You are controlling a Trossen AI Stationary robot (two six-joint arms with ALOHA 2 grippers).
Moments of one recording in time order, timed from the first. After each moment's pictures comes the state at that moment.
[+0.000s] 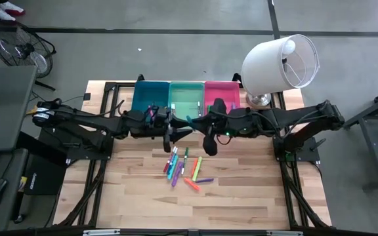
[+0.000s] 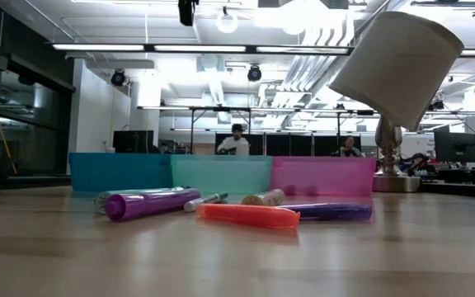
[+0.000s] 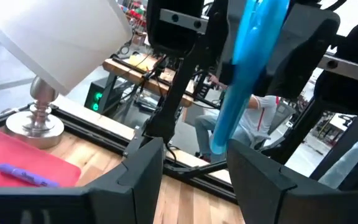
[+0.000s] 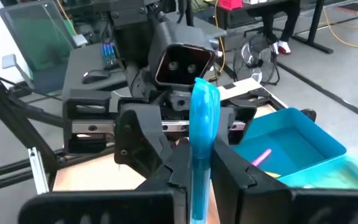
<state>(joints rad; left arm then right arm) -0.10 1.27 0.89 0.48 -0.17 -0.42 0.20 1.48 1.52 -0.34 0.40 0.31</state>
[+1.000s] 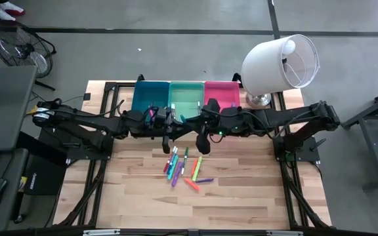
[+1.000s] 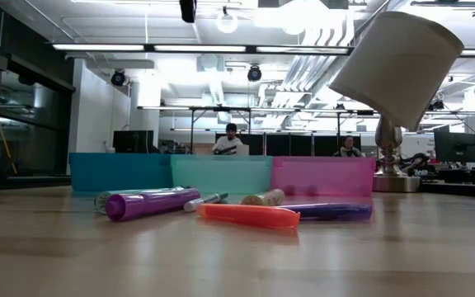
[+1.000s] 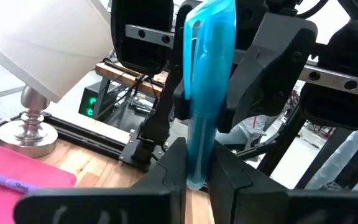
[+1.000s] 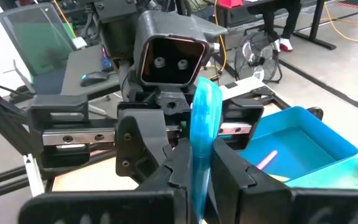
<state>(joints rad) -0.10 1.27 0.89 0.50 -0.14 -0.39 0.16 1.53 1.52 -0.28 0.37 0.32</state>
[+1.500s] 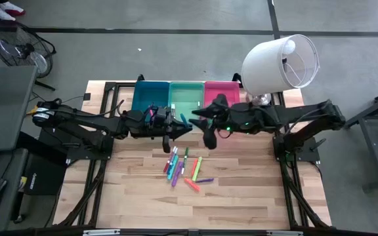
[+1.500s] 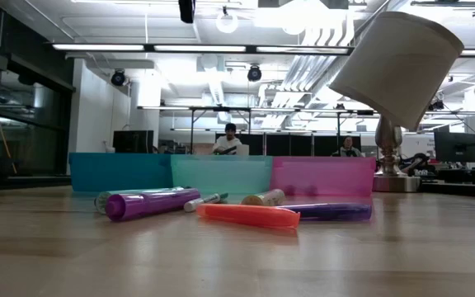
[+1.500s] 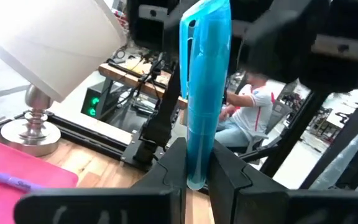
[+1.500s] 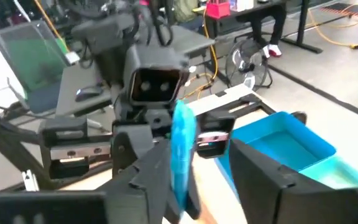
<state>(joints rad) -0.10 1.27 0.89 0.49 -0.17 -0.39 0.16 1.46 1.52 -0.32 0.41 0.35</state>
